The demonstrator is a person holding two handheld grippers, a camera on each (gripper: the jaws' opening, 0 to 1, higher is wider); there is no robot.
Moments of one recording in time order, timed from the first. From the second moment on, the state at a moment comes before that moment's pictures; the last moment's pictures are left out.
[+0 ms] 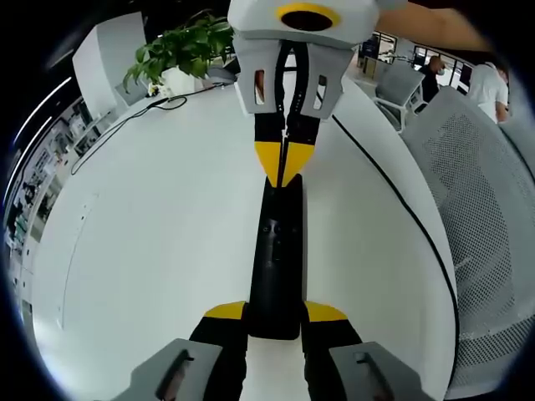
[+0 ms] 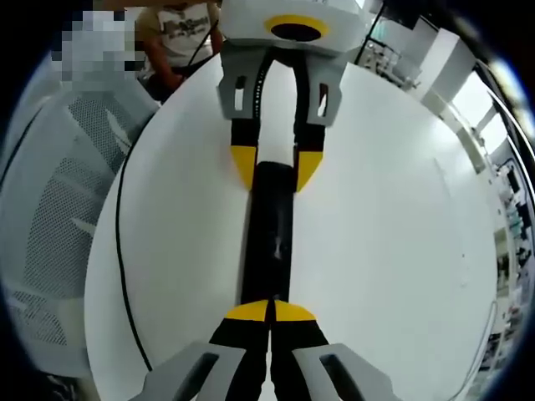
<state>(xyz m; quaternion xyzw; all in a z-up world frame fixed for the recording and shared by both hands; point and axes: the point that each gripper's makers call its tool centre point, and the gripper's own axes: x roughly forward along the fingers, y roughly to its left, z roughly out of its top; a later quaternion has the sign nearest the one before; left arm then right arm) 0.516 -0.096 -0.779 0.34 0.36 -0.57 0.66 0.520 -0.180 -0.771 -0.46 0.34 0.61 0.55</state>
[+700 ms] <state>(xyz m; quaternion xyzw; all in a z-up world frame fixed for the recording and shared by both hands) 0.516 -0.096 -0.779 0.34 0.36 -0.56 0.66 0.521 -0.181 -0.774 -0.50 0.35 0.60 0.52</state>
